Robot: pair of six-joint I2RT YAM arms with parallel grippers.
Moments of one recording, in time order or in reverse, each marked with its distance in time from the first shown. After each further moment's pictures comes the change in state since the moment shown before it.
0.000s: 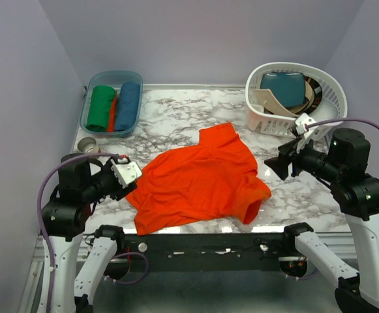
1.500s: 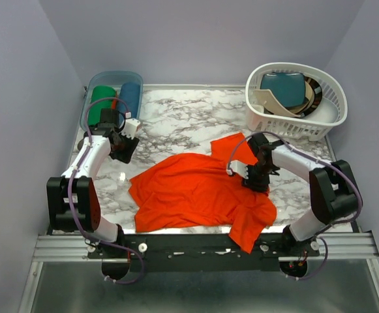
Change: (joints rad) left arm 0.093 0.921 -0.011 0.399 -0.469 -0.387; right arm 0.142 0.887 -0.303 0.173 0.236 -0.812
